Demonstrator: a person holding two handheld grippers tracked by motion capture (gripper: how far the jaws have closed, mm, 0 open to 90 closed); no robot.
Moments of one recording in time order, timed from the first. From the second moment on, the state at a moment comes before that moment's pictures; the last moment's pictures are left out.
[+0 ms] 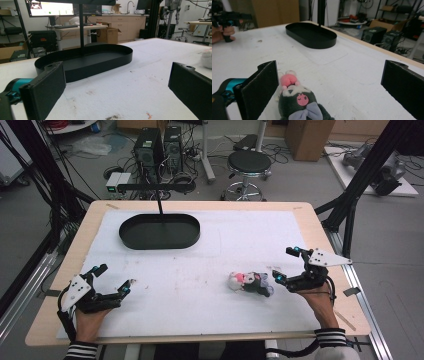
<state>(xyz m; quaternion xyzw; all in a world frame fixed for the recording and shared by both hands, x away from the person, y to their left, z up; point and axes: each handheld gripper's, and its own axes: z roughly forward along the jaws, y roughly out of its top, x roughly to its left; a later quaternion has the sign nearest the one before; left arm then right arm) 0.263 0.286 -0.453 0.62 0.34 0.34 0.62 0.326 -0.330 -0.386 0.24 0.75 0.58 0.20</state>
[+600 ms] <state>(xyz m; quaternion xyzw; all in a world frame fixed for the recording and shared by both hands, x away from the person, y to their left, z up) 0.264 0.286 -0.453 0.63 0.34 0.34 0.61 0.356 -0.301 -0.371 0.19 0.84 0.49 0.12</state>
